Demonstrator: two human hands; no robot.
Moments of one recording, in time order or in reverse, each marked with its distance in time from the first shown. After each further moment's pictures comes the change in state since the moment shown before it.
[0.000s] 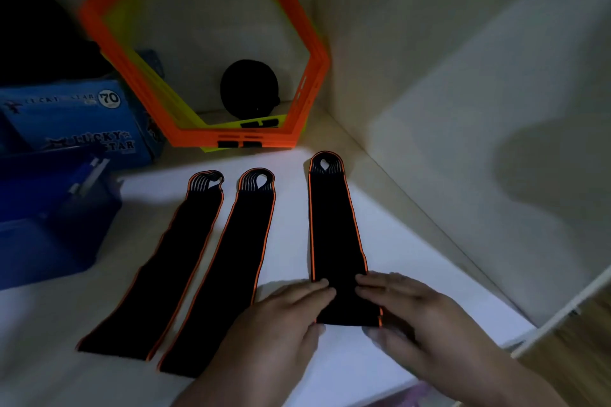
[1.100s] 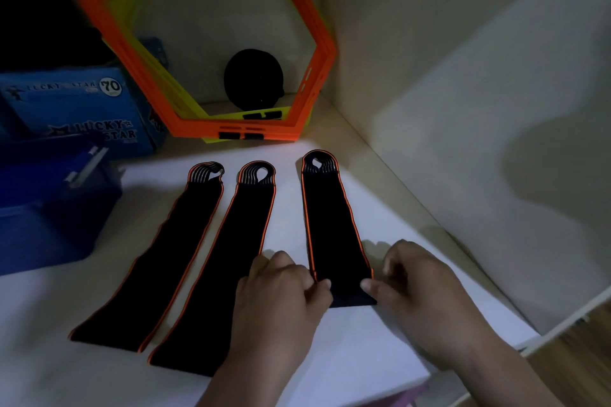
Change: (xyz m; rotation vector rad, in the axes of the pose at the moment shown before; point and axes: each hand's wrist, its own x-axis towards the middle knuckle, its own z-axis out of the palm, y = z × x) left_hand 0.027 0.019 0.011 0.087 0.194 -0.398; right_hand 0.030 -0.006 -0.012 0.062 0.107 0.412
